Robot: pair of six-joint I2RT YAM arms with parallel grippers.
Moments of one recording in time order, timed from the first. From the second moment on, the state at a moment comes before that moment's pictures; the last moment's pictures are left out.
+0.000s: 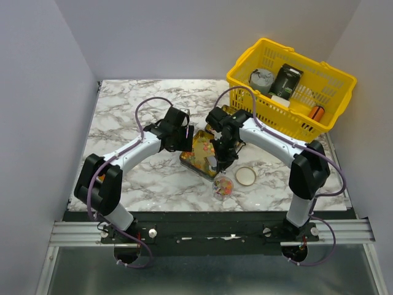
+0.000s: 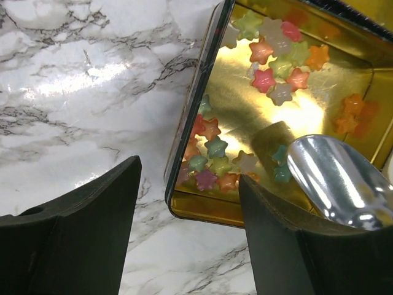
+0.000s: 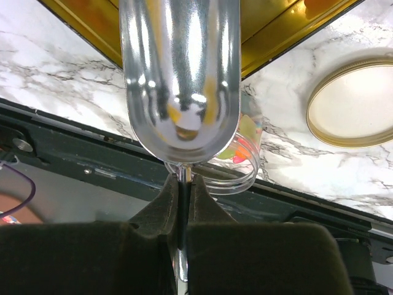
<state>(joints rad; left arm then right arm) -0.53 1.57 1.12 -0.46 0.00 -0.36 0.75 1.82 1.56 -1.17 -0.18 0.52</state>
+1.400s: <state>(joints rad) -0.54 1.72 1.11 -0.52 0.00 -0.36 0.70 2.04 1.66 -1.20 -0.15 0.39</state>
